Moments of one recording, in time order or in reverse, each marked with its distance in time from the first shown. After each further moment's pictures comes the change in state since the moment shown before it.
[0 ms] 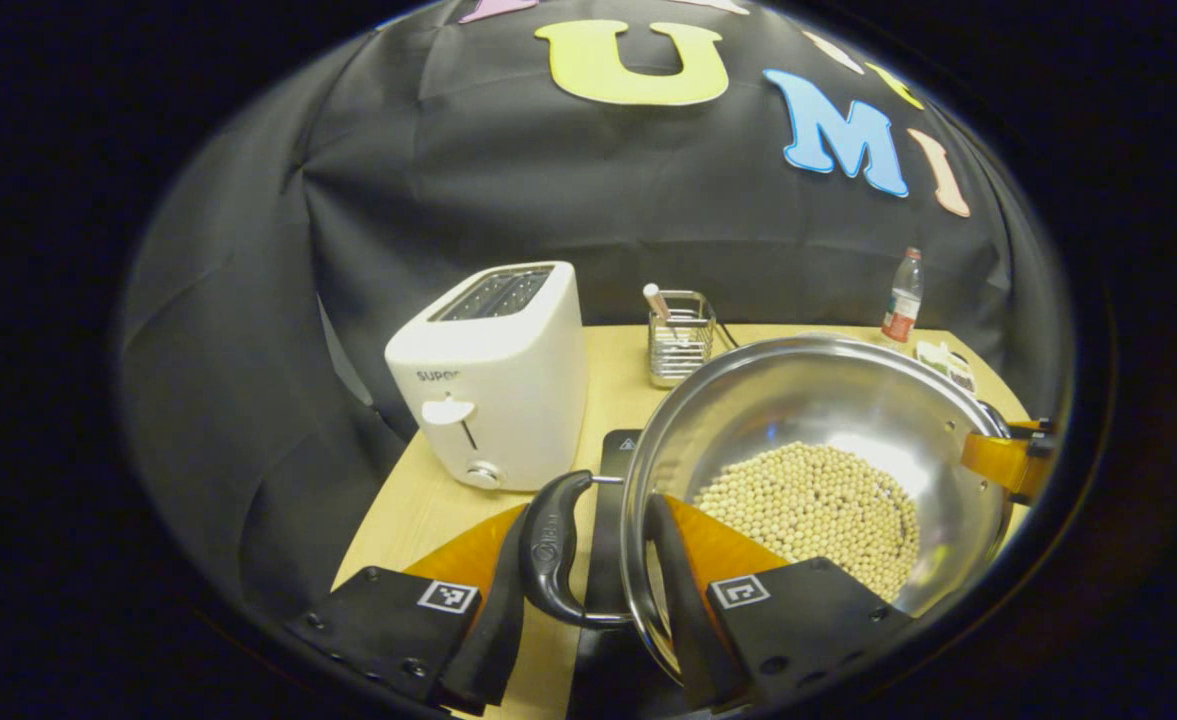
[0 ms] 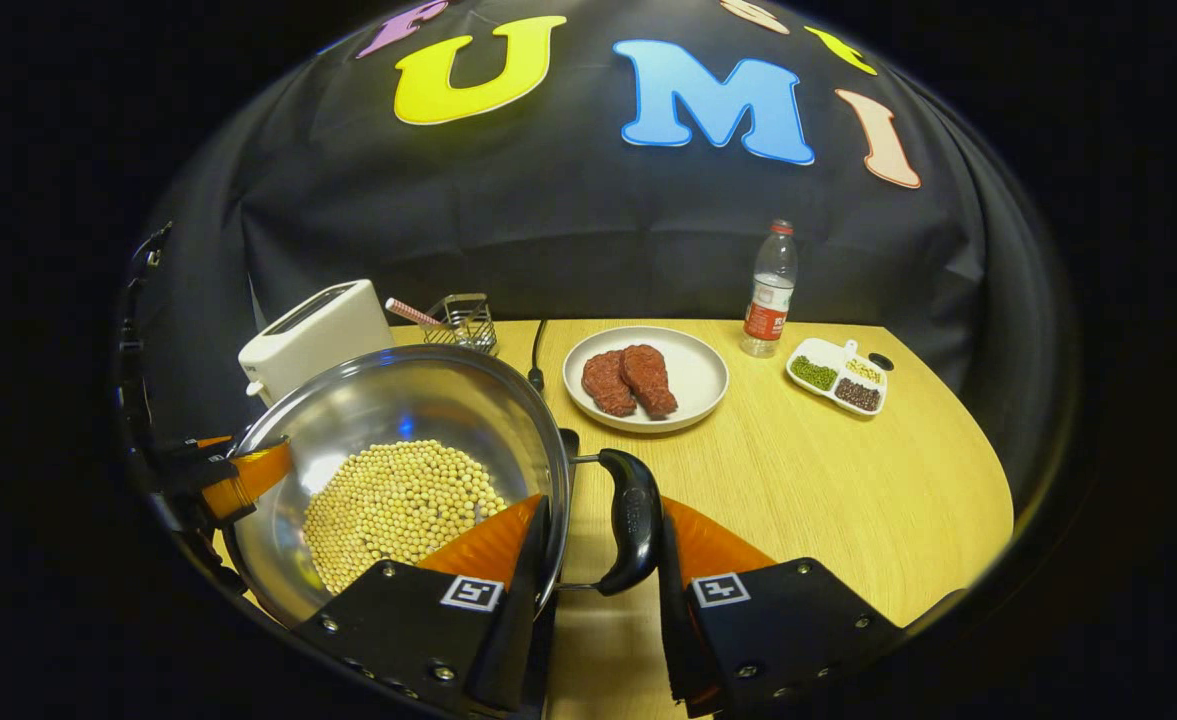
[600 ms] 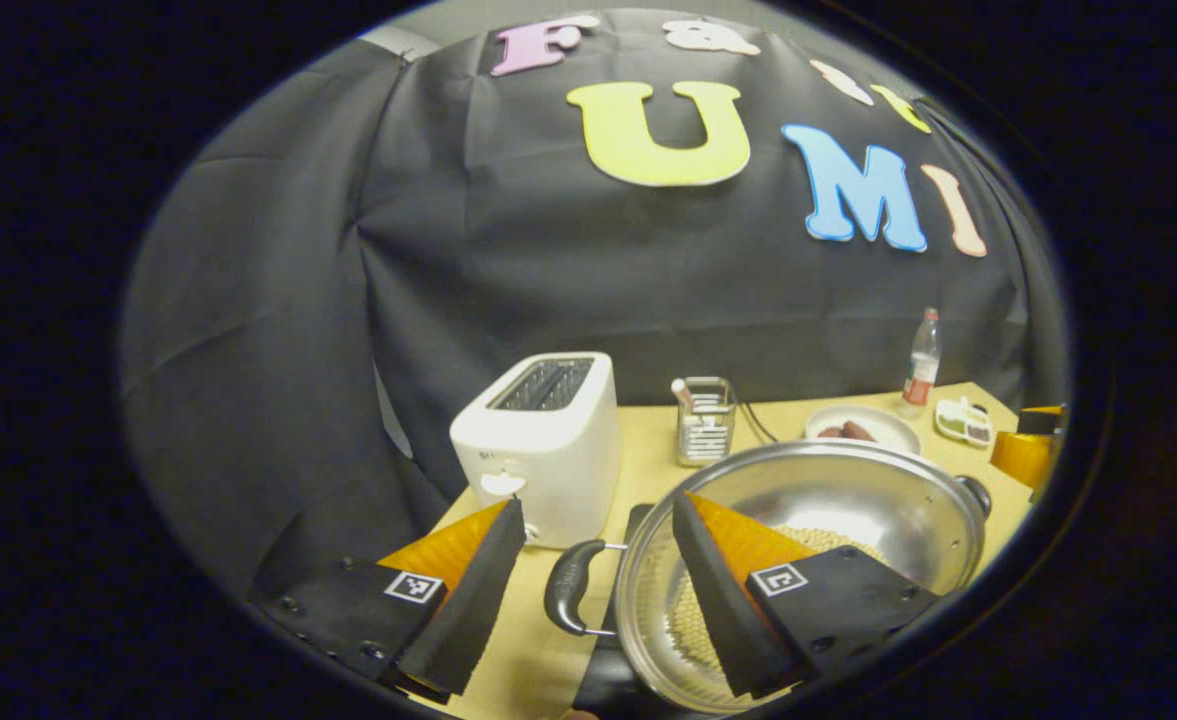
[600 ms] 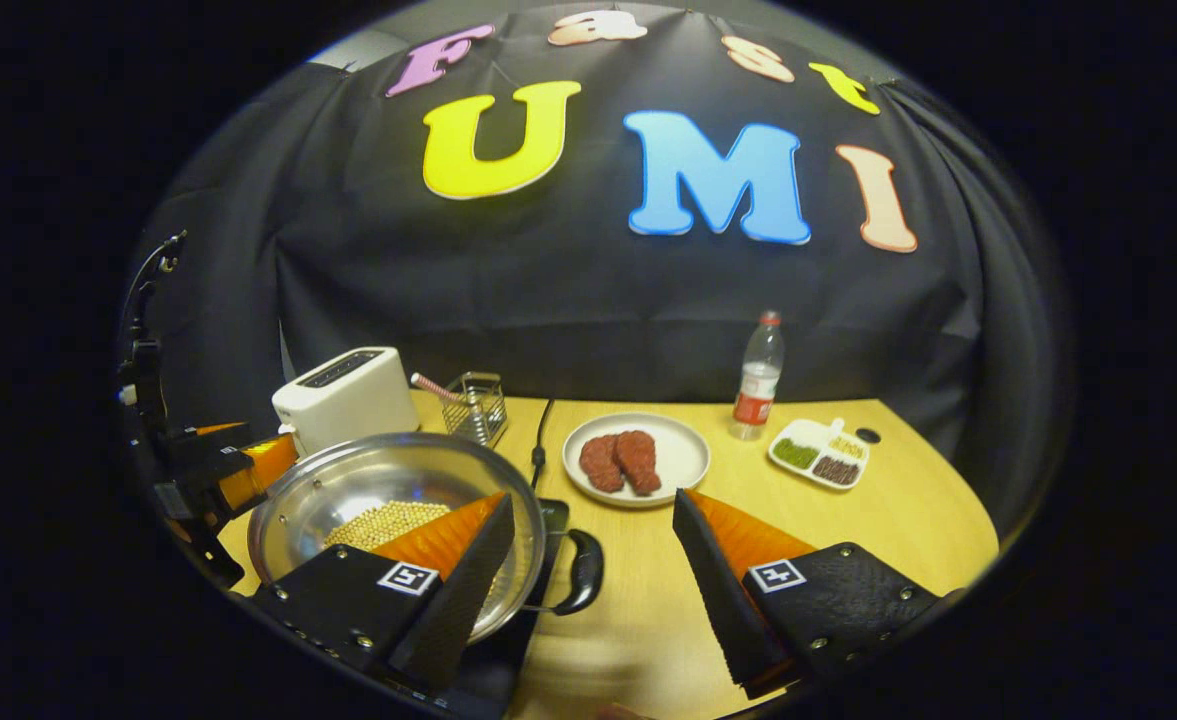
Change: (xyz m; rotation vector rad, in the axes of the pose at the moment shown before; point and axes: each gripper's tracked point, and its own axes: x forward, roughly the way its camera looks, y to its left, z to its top) left arm -0.075 -0.001 0.077 -0.026 -0.314 0.119; right arm -0.067 -0.039 0.078 -0.065 -0.323 0.030
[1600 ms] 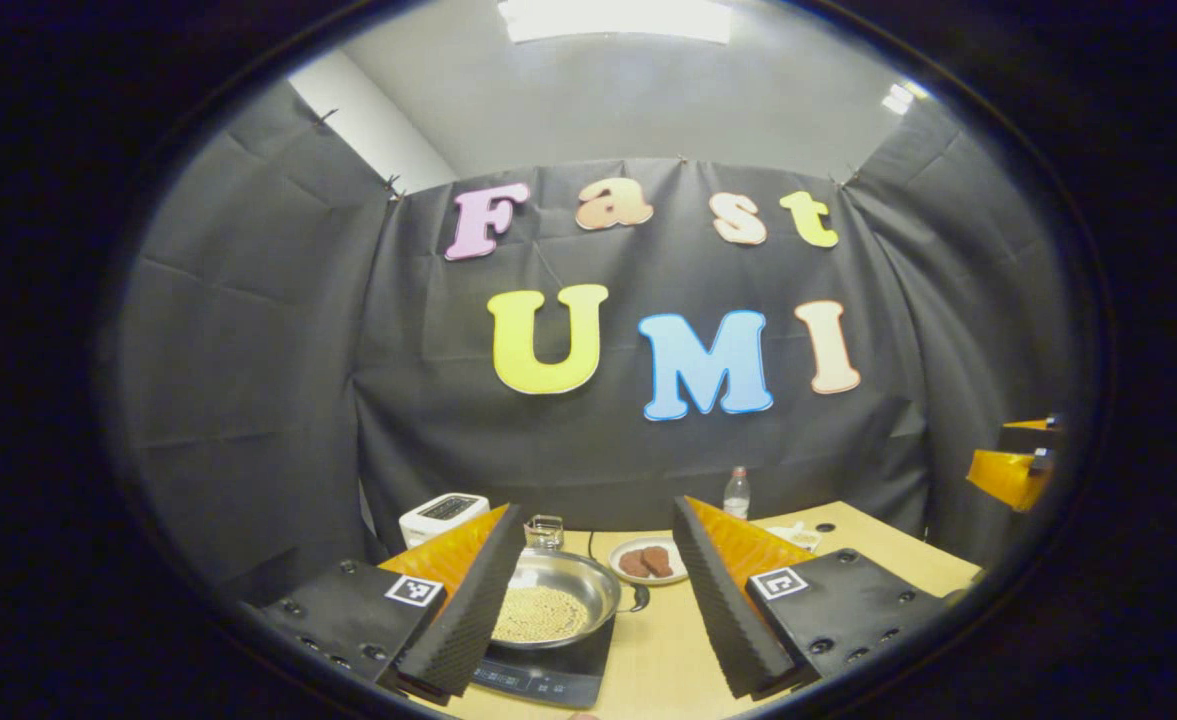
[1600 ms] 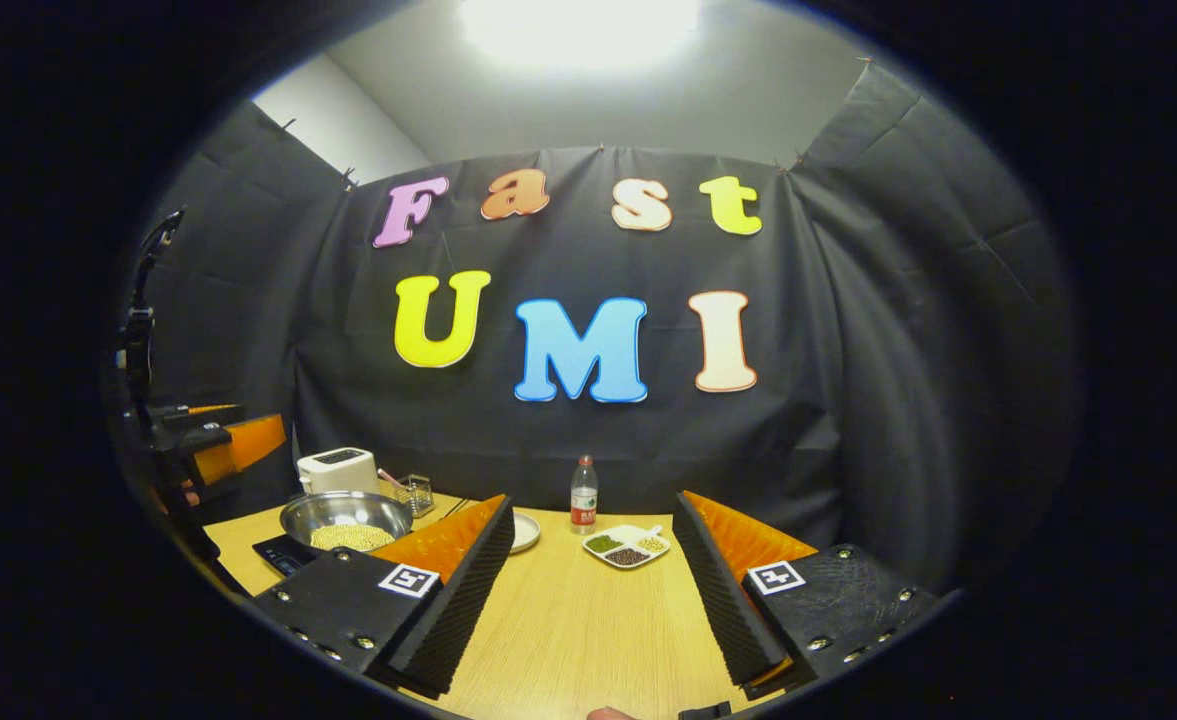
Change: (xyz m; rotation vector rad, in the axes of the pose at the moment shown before) left arm -0.345 -0.237 0.128 -0.030 -0.358 -0.080; right arm -0.278 -0.243 0.073 -0.011 -0.371 -0.035
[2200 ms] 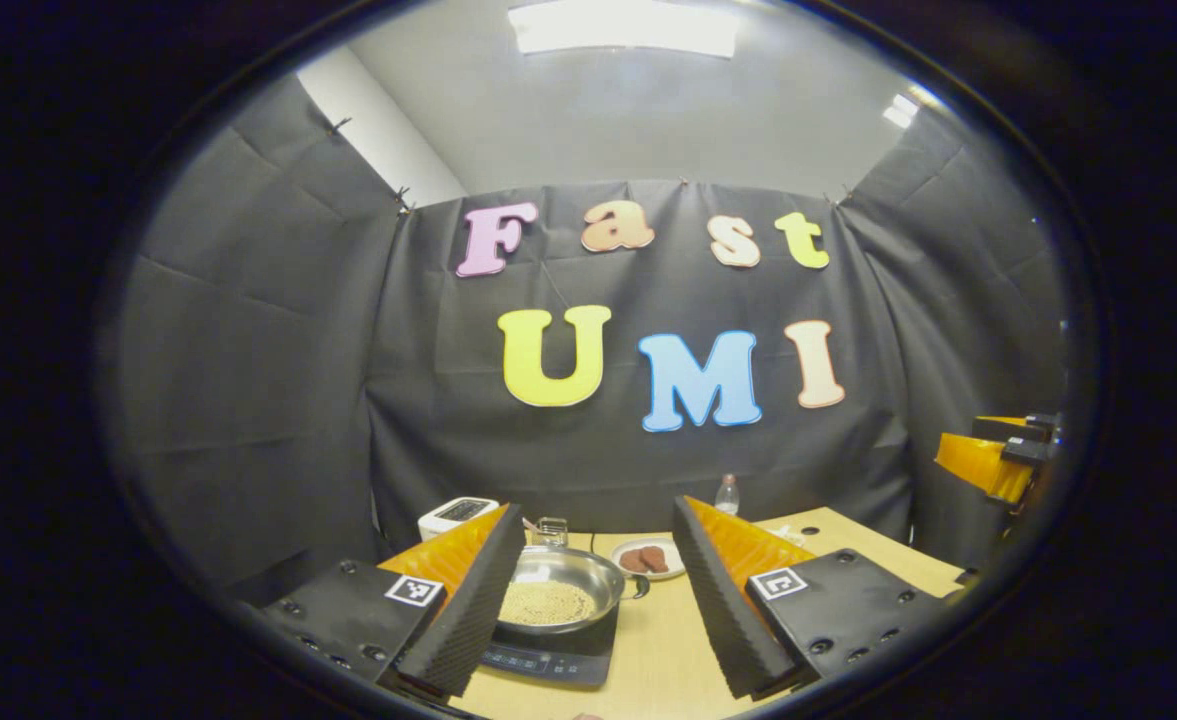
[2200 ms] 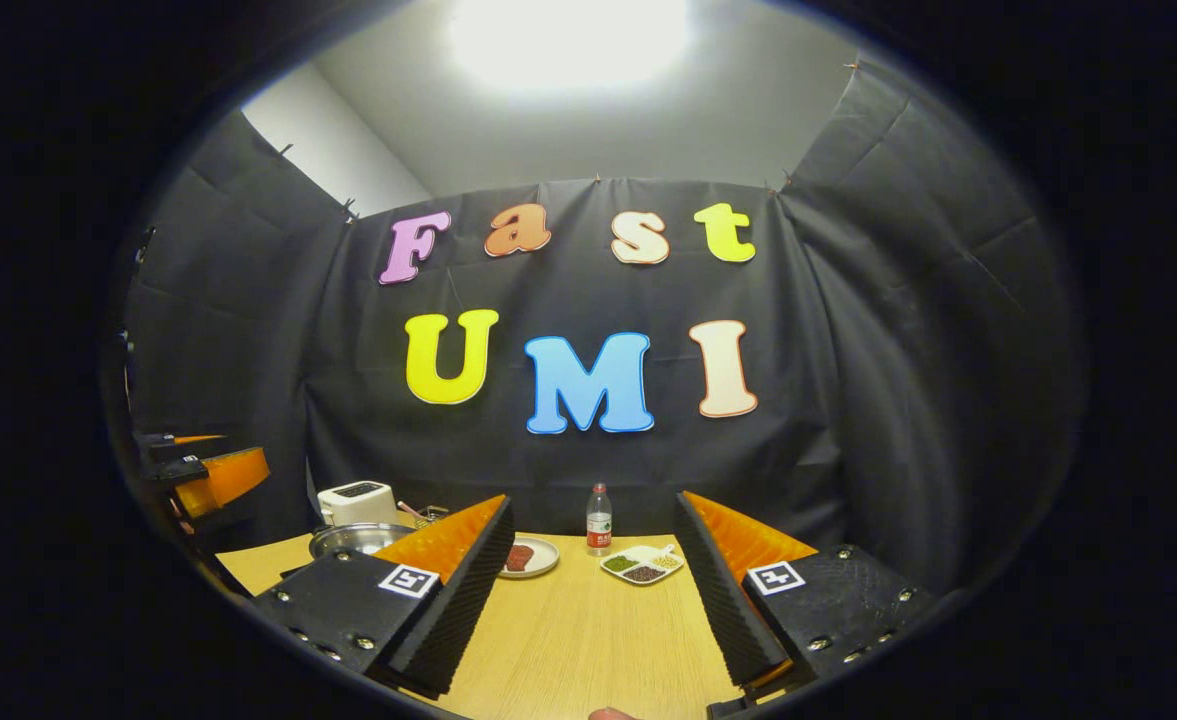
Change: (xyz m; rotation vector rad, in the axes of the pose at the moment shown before) left arm -0.062 0.033 0.020 -0.014 -0.041 0.003; right arm -0.031 0.030 0.019 0.033 -0.036 -0.002
